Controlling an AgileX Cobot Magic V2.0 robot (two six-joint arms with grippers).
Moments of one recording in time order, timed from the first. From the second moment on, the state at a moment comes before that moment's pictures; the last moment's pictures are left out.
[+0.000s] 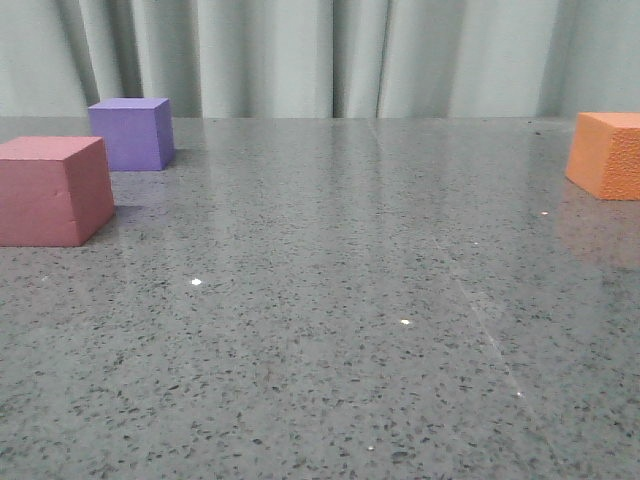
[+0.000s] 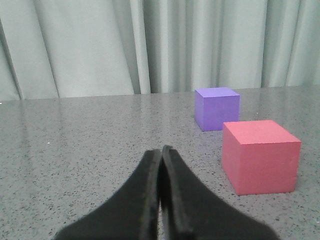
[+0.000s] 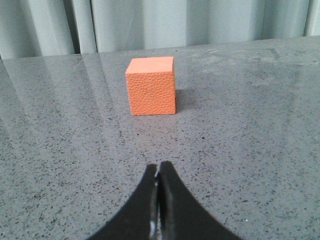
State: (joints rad) left arm -0.07 0.00 0.00 0.13 0.03 -0.10; right arm 0.03 -0.01 0.03 -0.04 0.14 0.16
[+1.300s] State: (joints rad) left arm -0.07 0.00 0.00 0.13 0.03 -0.10; right arm 0.03 0.41 -0.55 -0.03 0.54 0.22
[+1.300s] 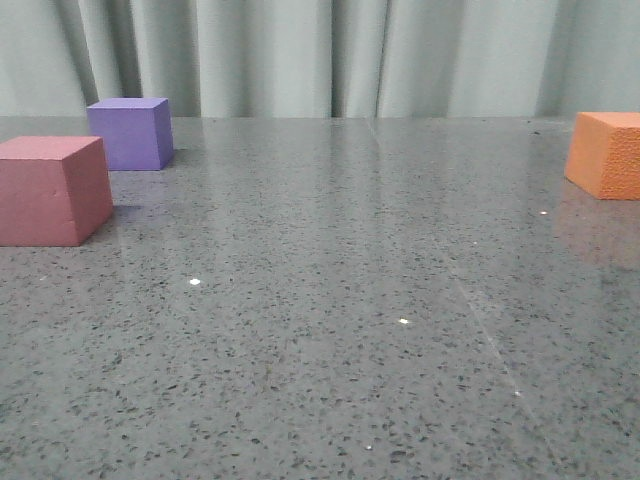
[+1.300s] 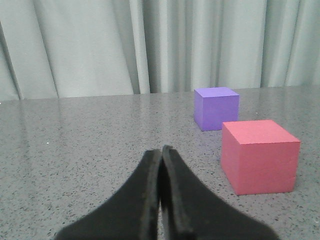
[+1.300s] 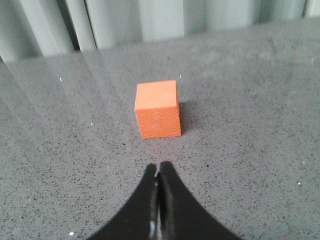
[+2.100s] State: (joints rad) left arm -0.07 0.00 0.00 0.13 0.03 -0.10; right arm 0.03 0.94 -0.80 0.02 0.53 0.22
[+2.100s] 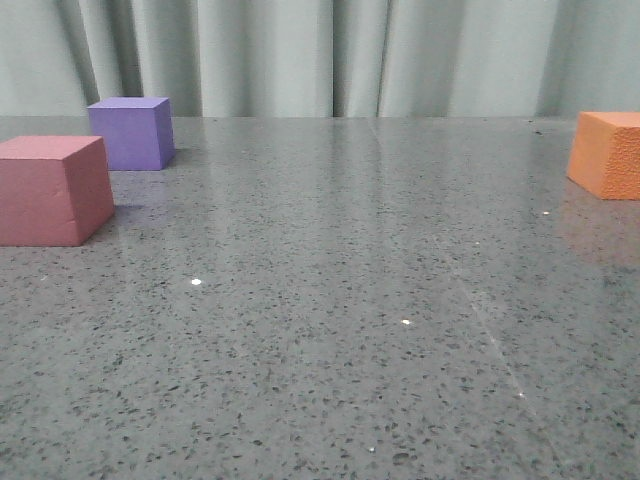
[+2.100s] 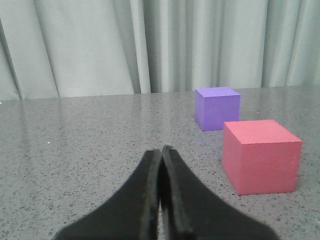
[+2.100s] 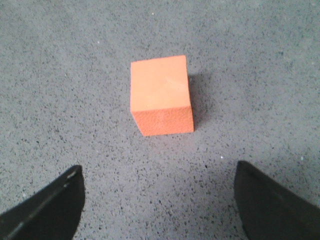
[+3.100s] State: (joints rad) left arm -0.07 0.00 0.00 0.13 0.03 -0.10; right arm 0.03 1.56 -1.31 0.01 0.68 0.12
